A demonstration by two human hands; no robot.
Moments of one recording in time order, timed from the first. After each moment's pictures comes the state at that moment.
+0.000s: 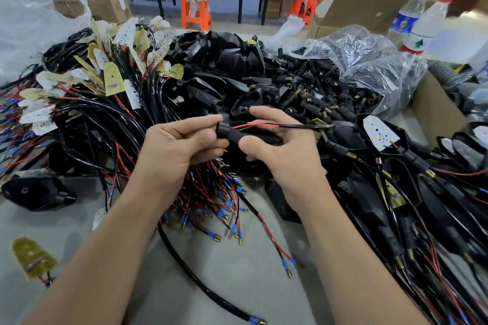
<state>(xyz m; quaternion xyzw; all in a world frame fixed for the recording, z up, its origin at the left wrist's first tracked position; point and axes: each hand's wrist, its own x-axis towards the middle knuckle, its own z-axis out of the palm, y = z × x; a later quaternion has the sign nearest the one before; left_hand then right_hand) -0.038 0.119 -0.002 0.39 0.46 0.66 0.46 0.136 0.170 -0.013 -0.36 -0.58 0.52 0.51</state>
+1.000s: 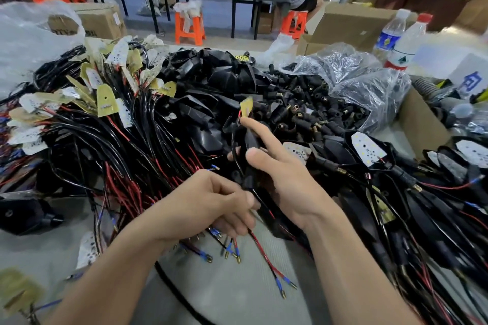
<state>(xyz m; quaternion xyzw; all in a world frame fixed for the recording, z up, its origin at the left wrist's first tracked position) -0.016 0.106 0.003 0.56 0.51 0.31 0.57 0.152 0.170 -0.002 -0.33 -0.60 0.63 0.37</state>
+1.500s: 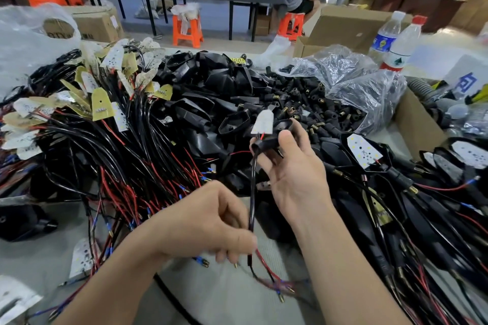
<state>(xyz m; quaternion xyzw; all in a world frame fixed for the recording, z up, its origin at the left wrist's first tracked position) -0.015 0.105 0.001 0.65 0.48 0.21 0.55 0.141 0.187 -0.005 -0.29 -0.25 0.69 0.62</state>
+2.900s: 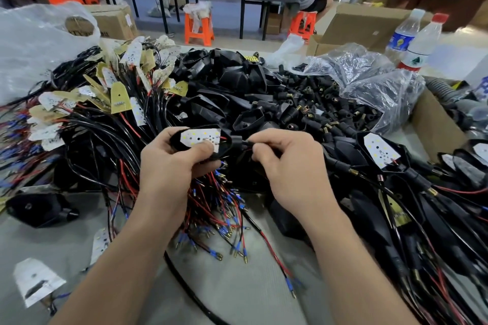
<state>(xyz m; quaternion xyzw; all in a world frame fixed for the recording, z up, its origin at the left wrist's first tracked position) -0.038 0.123 -0.009 0.30 0.49 0.71 0.40 0.139 0.166 0.009 -0.47 -0.73 0.27 0.42</state>
